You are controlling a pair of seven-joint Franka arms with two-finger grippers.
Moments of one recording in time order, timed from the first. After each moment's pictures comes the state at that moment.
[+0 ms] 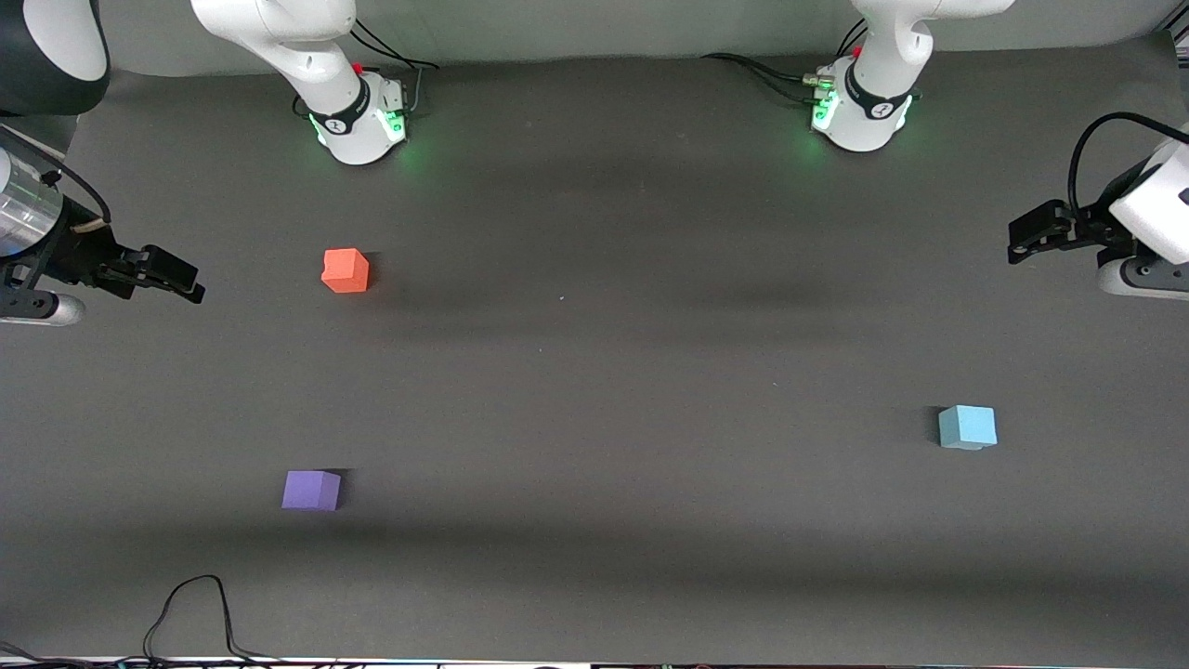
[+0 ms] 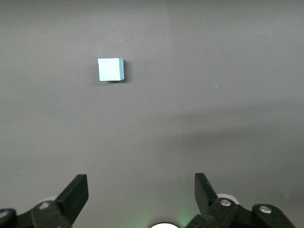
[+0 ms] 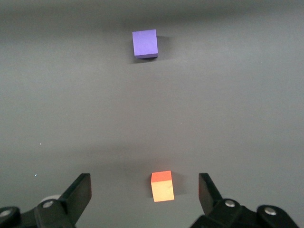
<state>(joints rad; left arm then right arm) -0.07 0.03 0.02 -1.55 0.01 1.49 0.06 -0.04 -0.04 0.03 -1.75 0.02 1.71 0.11</state>
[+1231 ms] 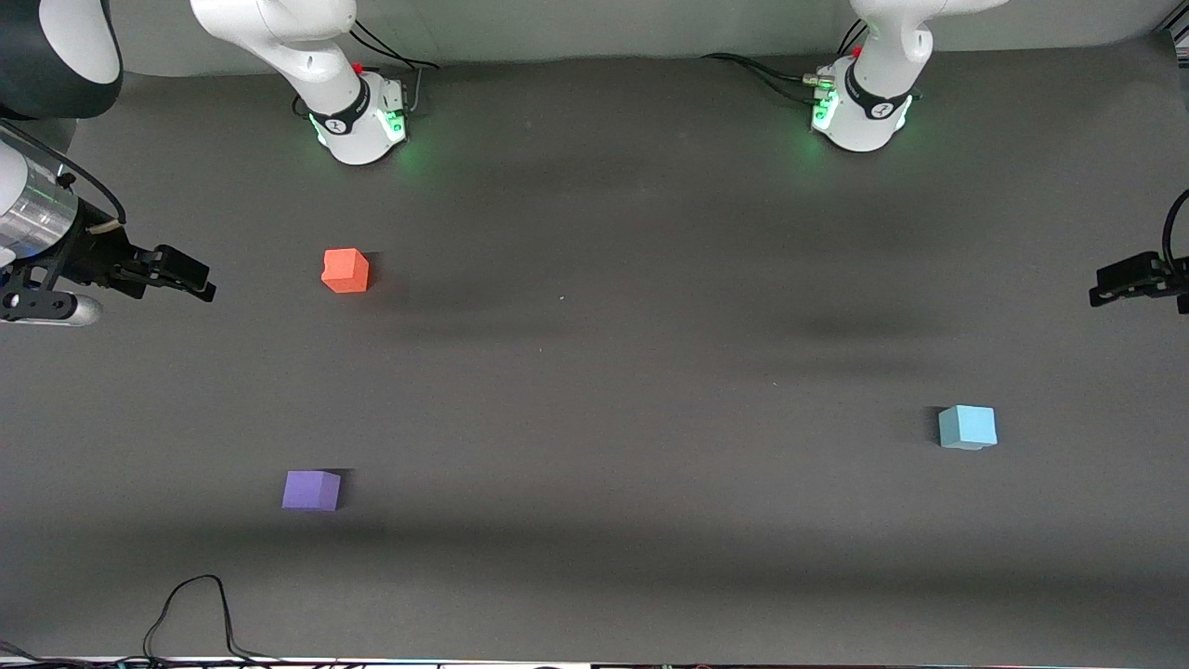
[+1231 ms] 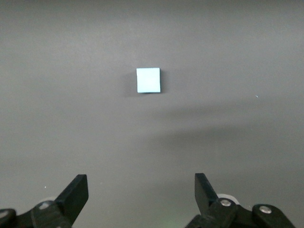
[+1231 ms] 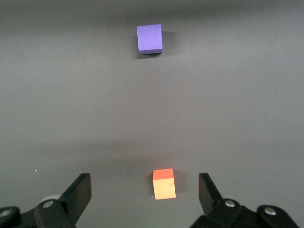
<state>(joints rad) 0.09 0.16 0.05 -1.51 0.01 1.60 0.25 -0.01 -0.04 0.02 -1.76 0.03 1.71 0.11</state>
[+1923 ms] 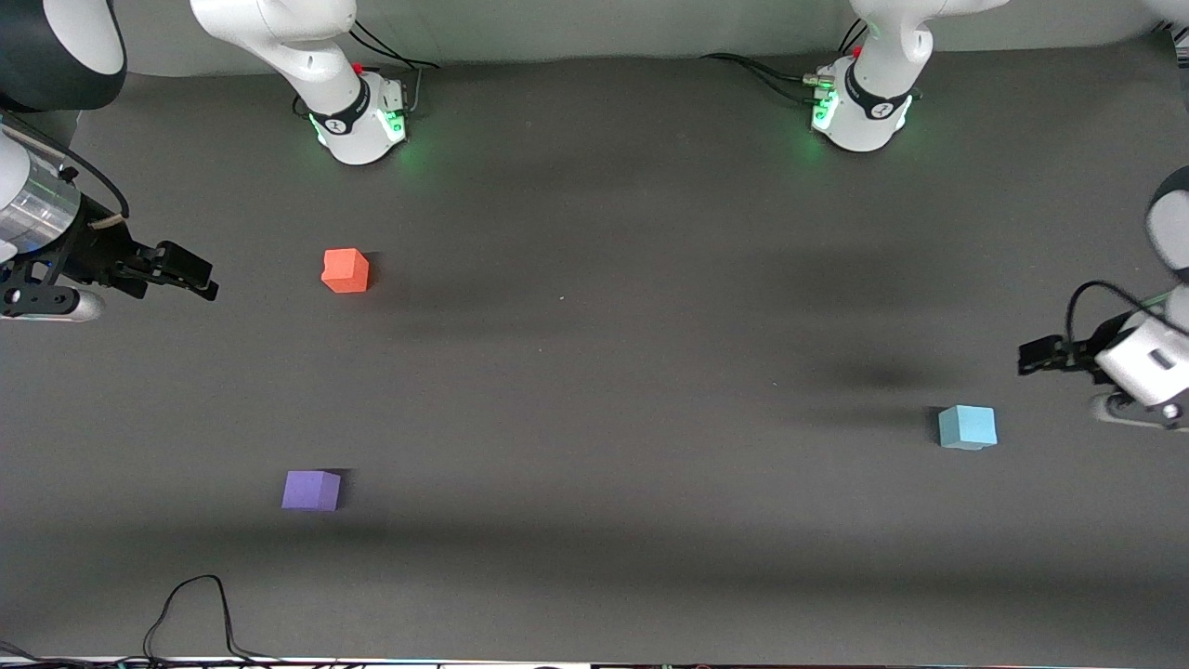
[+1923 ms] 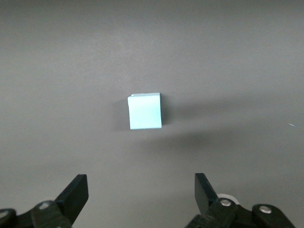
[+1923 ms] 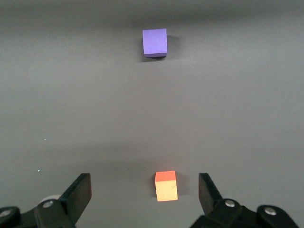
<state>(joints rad) 0.07 0.29 0.04 -1.75 0.01 2.02 0.25 0.01 -0.05 0.02 -1.75 0.03 1.72 0.11</state>
